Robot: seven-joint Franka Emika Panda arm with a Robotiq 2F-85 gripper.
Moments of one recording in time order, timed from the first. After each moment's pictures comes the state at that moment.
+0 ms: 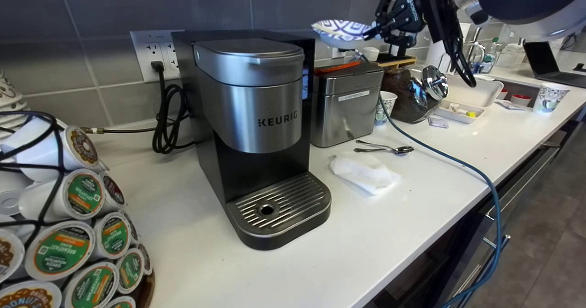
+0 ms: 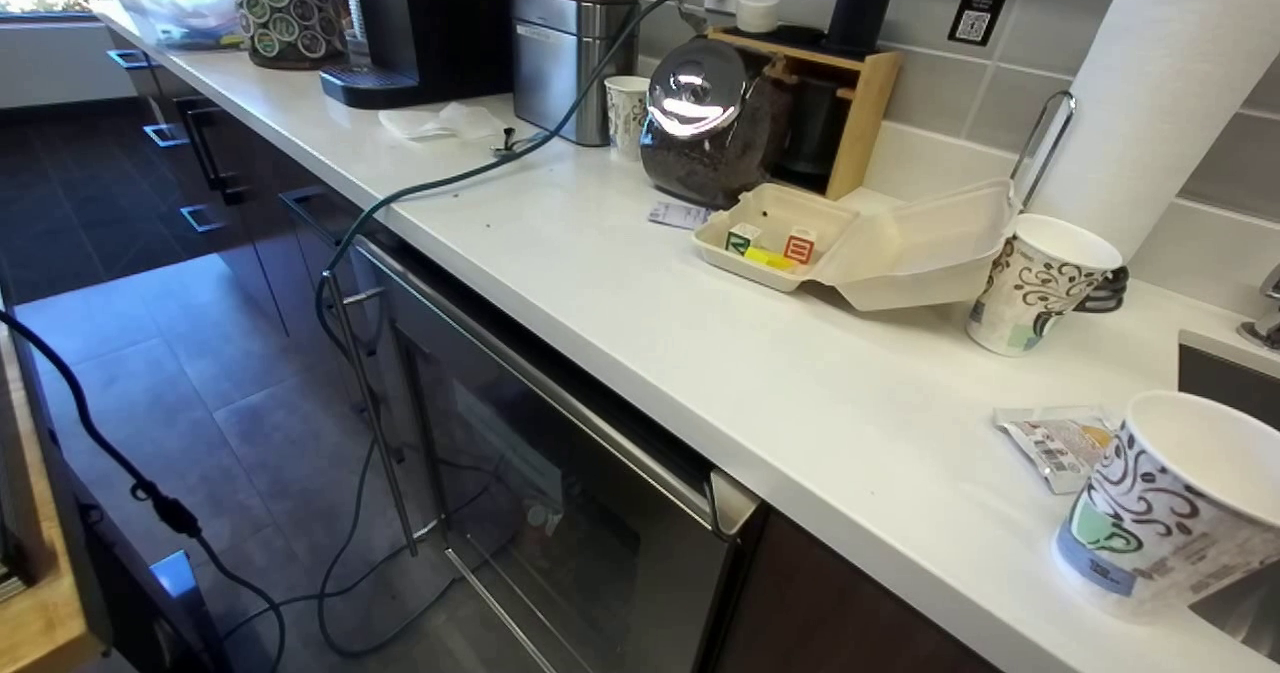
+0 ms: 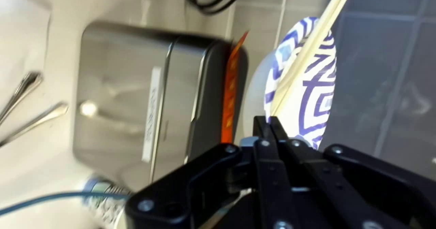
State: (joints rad) arm 0.88 0.15 -0.65 -2.10 0.41 3.26 1.18
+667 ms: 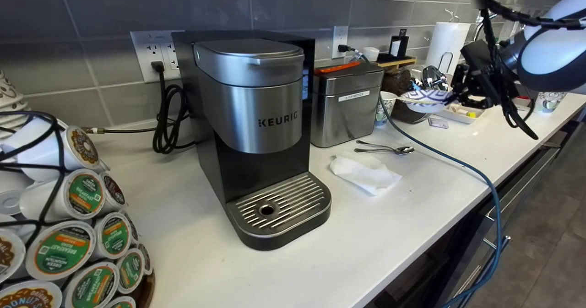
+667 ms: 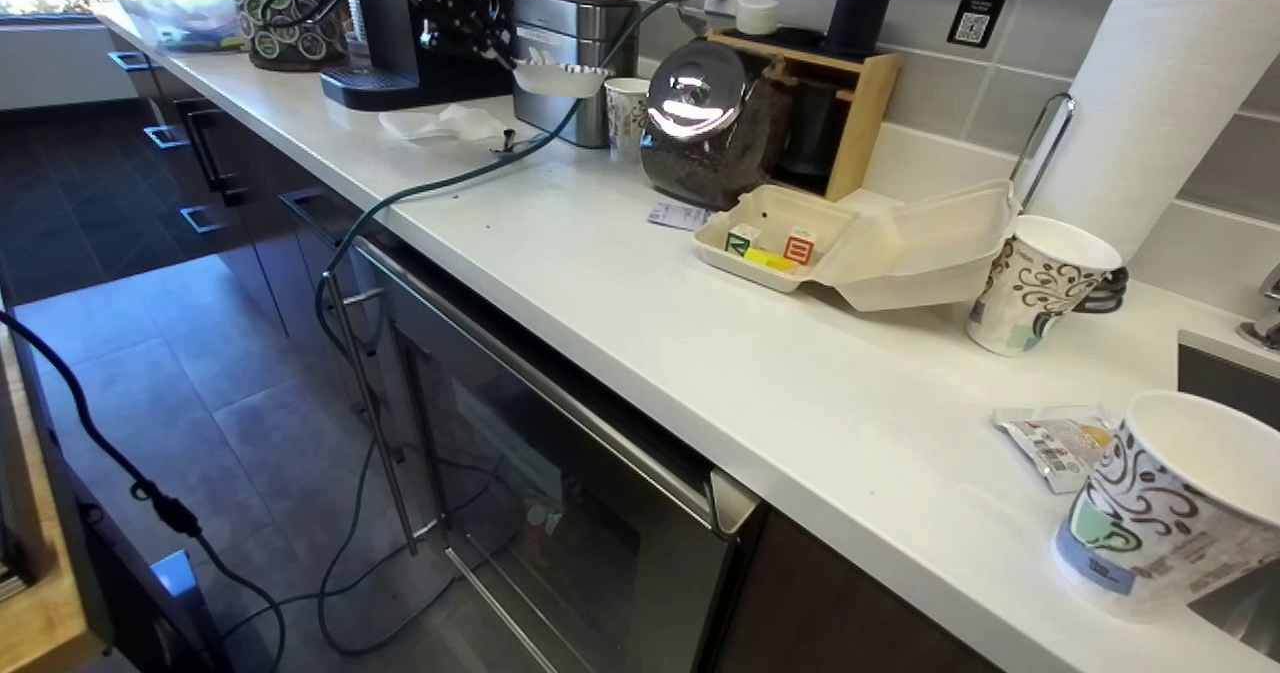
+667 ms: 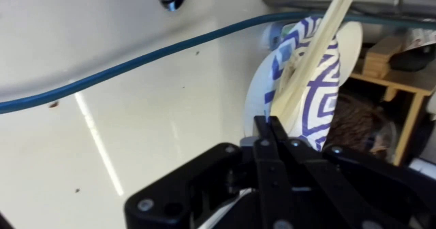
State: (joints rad) arm 1.39 0.20 -1.39 -2.45 0.54 3.20 1.24
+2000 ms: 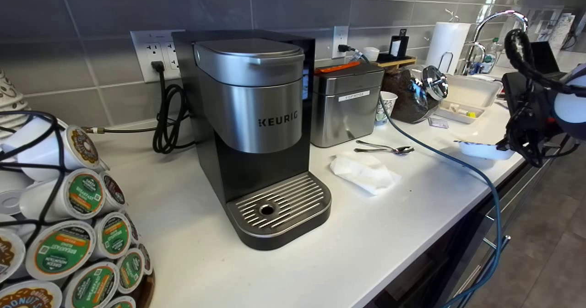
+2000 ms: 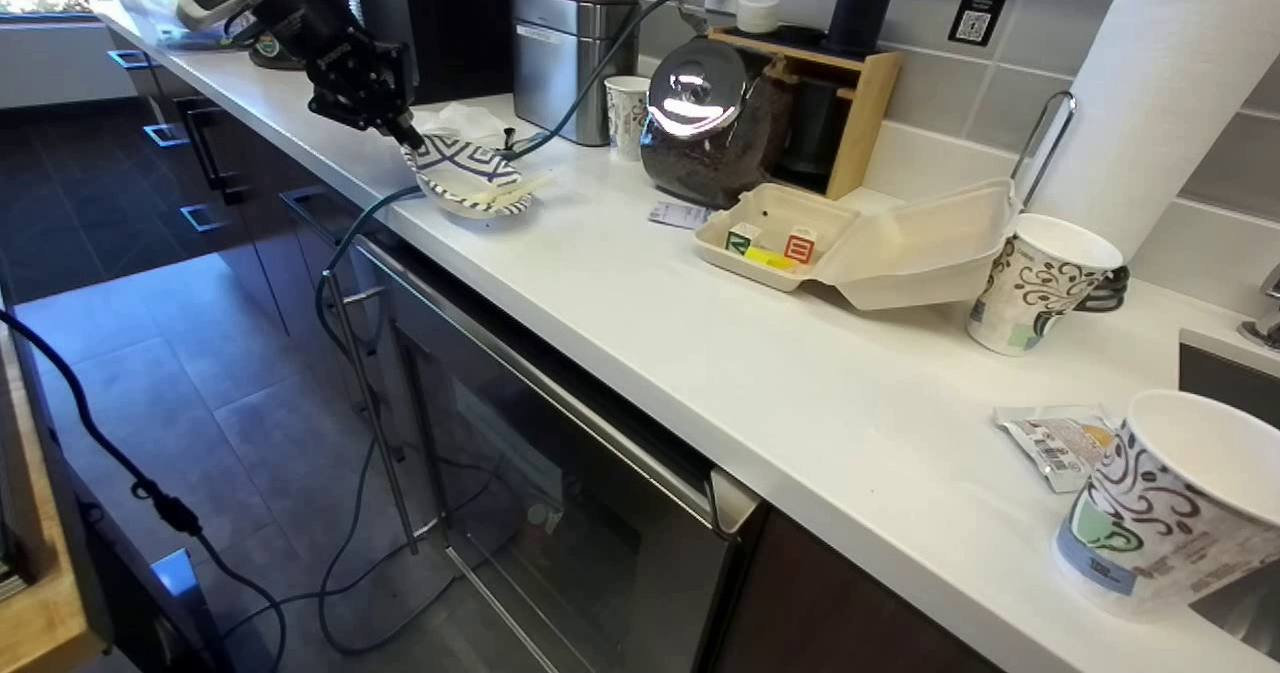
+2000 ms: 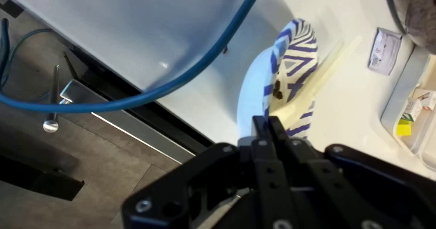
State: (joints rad) arm 1.84 0.57 -1.69 -2.72 0.98 2.98 1.67
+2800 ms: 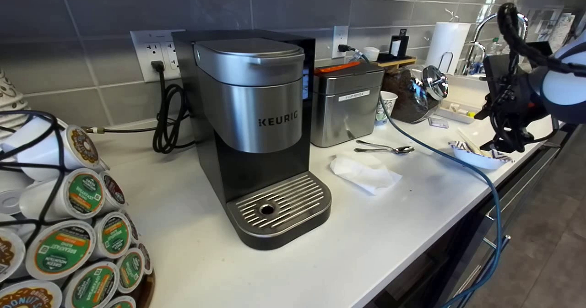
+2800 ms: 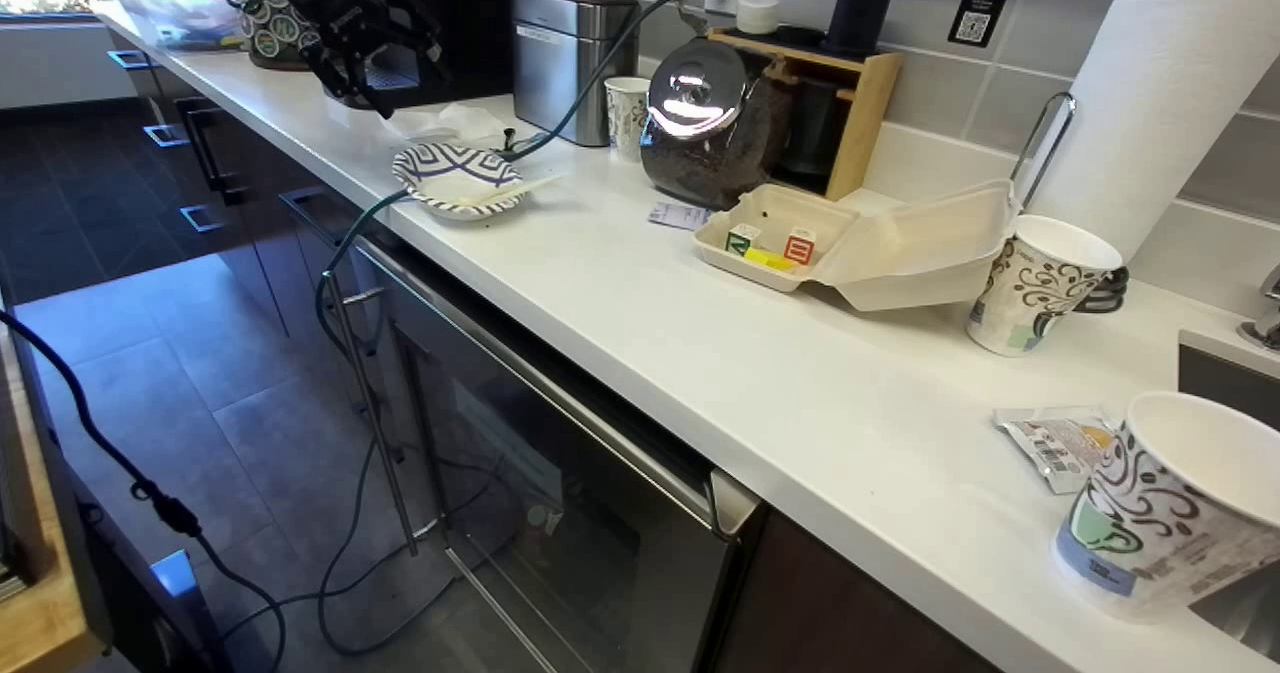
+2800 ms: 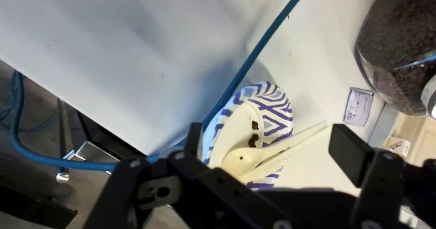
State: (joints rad) arm 1.88 0.60 -1.70 -2.63 0.98 2.91 1.69
